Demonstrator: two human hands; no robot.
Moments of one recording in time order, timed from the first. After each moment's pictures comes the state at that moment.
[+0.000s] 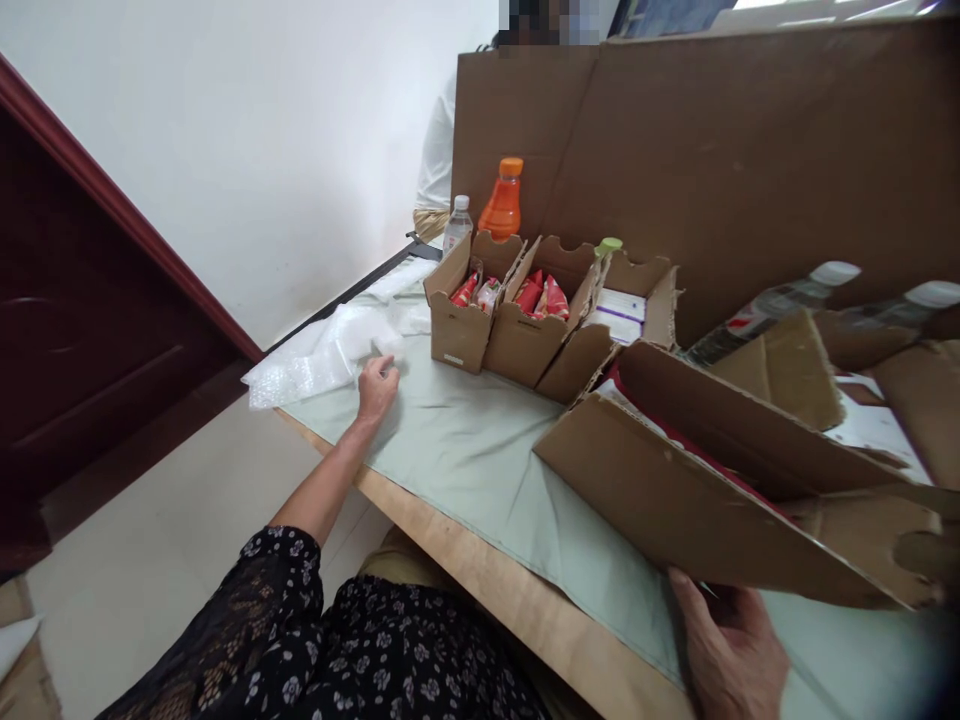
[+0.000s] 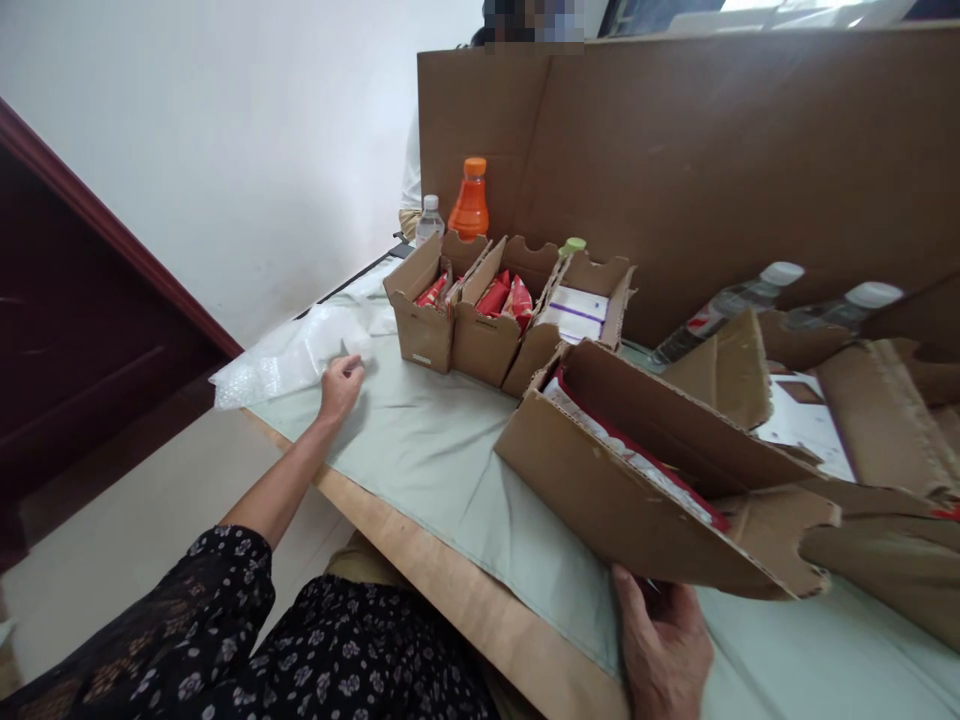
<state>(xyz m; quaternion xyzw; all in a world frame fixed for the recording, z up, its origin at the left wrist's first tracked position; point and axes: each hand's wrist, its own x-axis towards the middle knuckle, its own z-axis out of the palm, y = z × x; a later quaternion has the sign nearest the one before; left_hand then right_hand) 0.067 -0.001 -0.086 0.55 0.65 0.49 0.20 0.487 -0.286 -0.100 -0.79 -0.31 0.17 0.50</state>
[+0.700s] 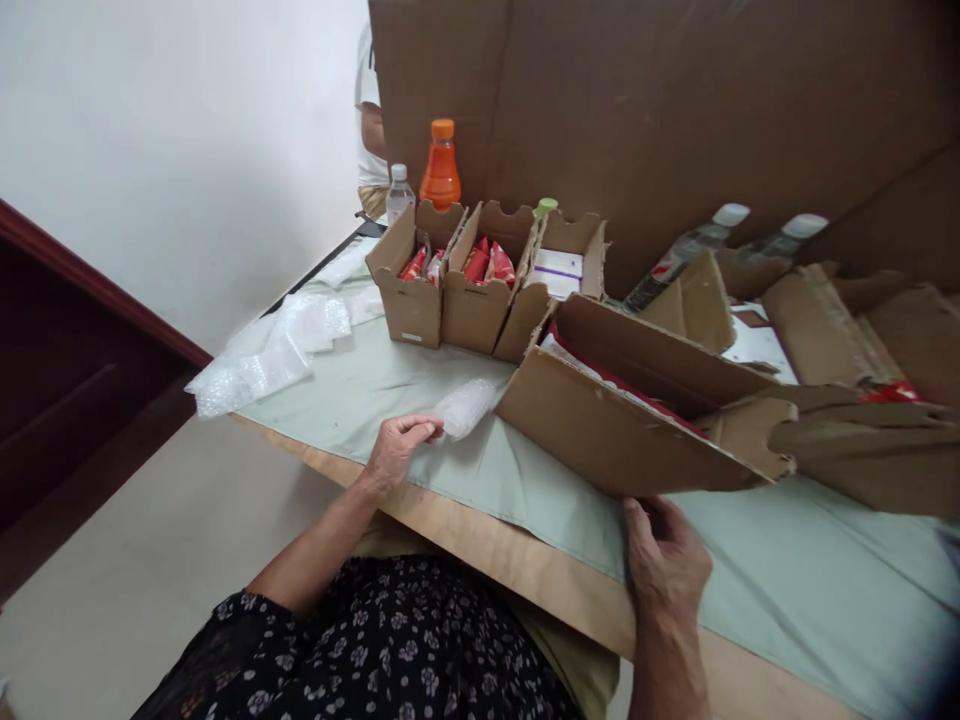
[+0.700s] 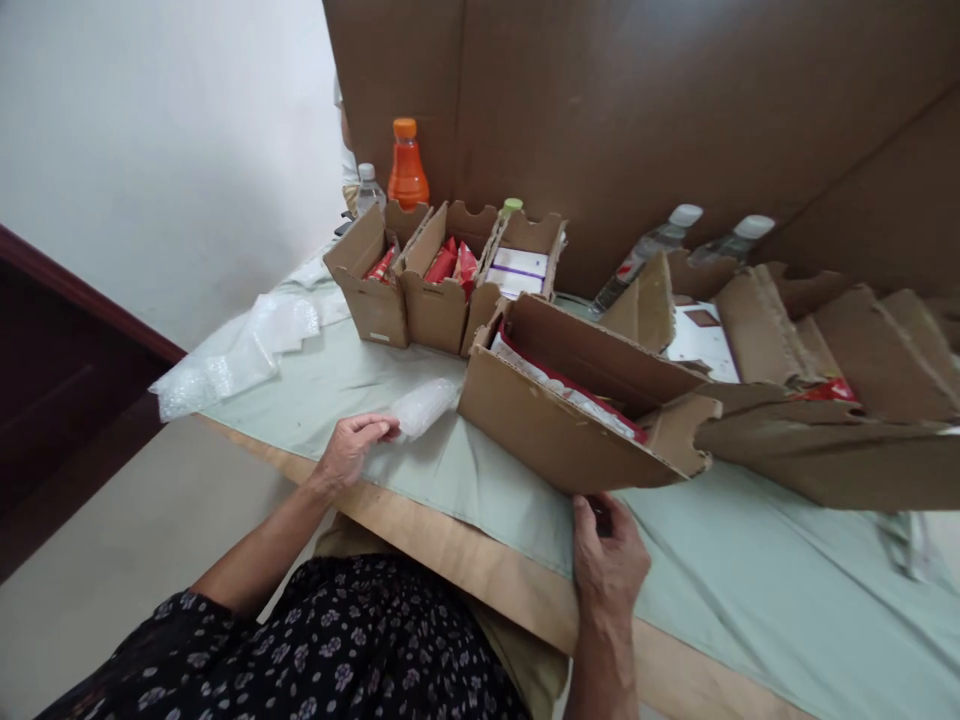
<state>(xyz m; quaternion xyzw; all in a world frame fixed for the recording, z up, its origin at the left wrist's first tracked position) 0.155 -0.139 -0.071 0.48 0.48 0.45 0.58 0.473 -0.300 -0.096 -0.82 -0.32 0.08 0.47</state>
